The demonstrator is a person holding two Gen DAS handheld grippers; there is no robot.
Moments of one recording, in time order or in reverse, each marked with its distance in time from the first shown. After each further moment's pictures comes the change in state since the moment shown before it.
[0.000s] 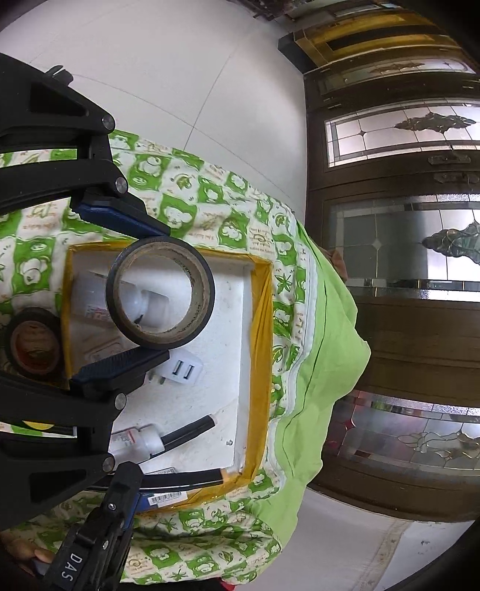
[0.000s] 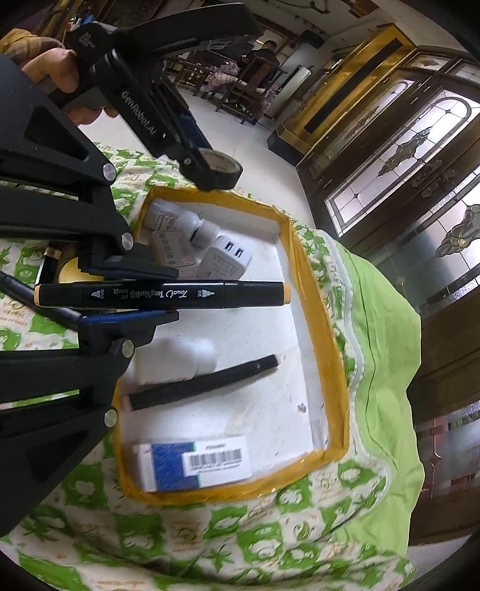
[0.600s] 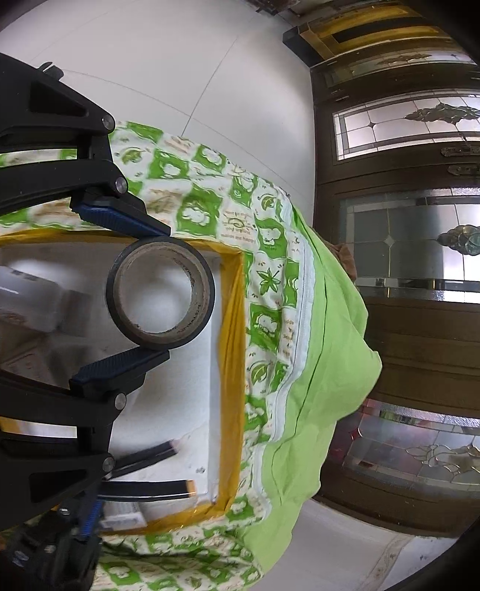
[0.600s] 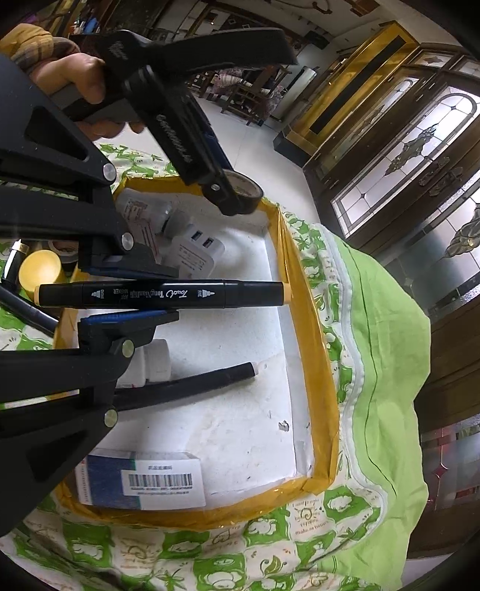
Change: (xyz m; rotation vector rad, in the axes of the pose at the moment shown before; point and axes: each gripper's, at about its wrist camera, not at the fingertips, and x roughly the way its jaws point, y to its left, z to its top) left arm 0.063 0.001 0.043 -0.009 0.051 0.001; right arm 0.035 -0.008 0.030 -0.005 0.052 0.014
